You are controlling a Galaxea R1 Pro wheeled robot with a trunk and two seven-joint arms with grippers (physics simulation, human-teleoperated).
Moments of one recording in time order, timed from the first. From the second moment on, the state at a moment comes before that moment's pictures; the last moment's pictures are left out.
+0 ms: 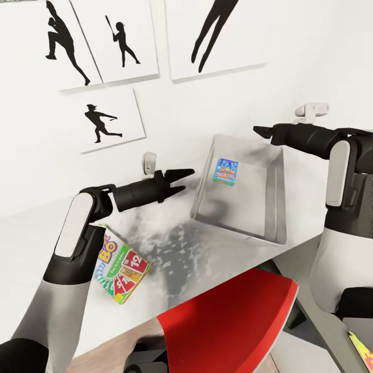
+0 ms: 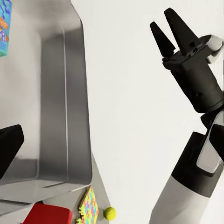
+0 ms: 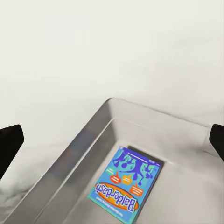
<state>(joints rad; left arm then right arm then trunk) -0.89 0.00 -0.18 -1.61 1.59 1.01 0.28 -1.18 -0.14 -0.11 -1.62 -0.06 1.04 0.46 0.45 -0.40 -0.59</state>
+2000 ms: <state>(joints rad) -0.90 0.06 -0.13 -1.60 1.59 1.00 0.29 -1.15 -0.13 -0.11 -1.61 -0.05 1.04 0.45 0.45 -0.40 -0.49</state>
